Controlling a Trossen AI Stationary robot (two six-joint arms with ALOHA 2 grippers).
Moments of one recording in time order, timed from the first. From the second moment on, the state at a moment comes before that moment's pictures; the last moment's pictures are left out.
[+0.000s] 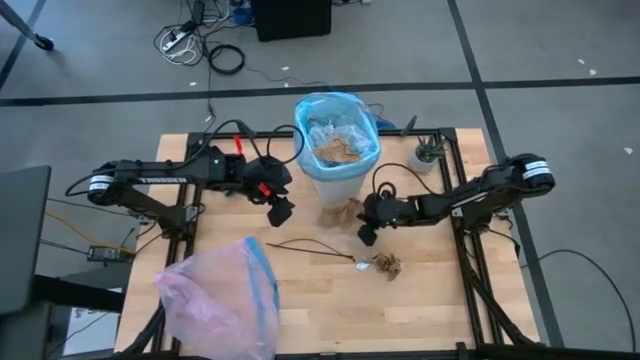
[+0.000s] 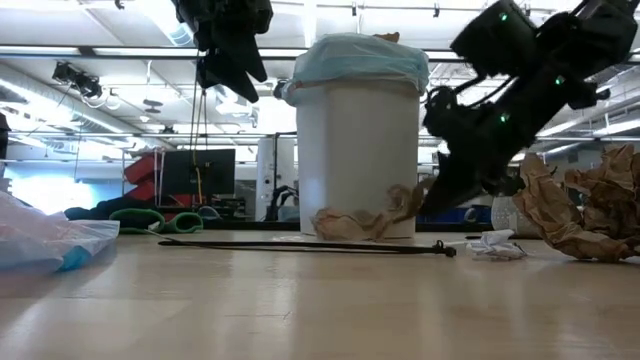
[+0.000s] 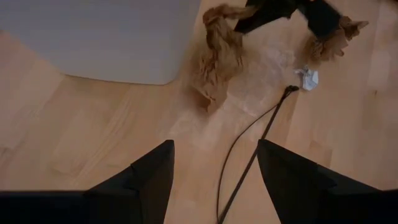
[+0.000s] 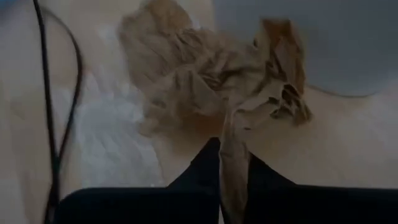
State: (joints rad) left arm 0.10 1.33 1.18 -0.74 -0.03 -0.37; right arm 0.09 1.43 0.51 0.30 0.34 0.53
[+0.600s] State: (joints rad) left arm 0.11 1.08 1.18 -0.59 -0.14 -0.35; right arm 0.20 1.00 0.64 0.28 0.13 0.42
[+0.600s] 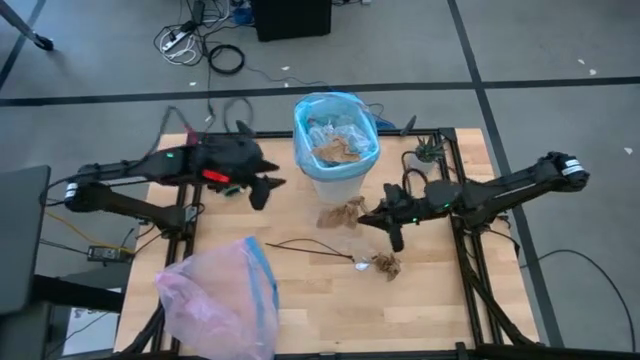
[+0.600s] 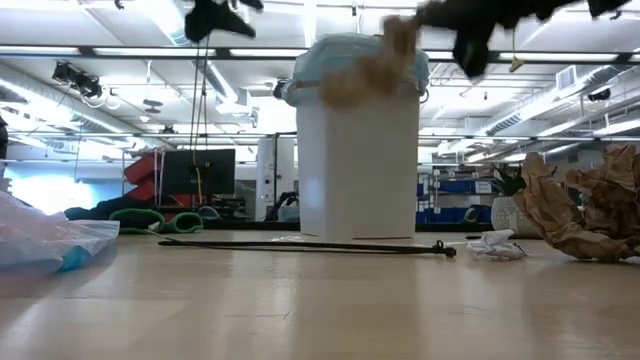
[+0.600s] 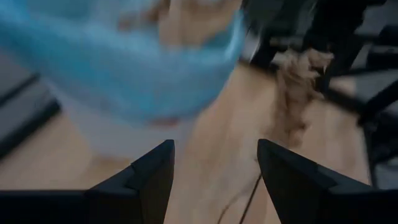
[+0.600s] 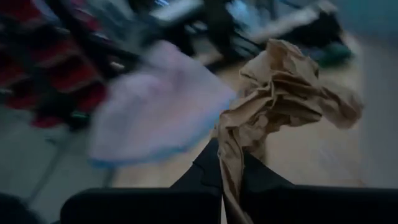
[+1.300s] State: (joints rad) left arm 0.14 1.07 1.18 0.03 -0.17 -0.10; right arm -0.08 1.07 1.00 0.16 0.37 0.06
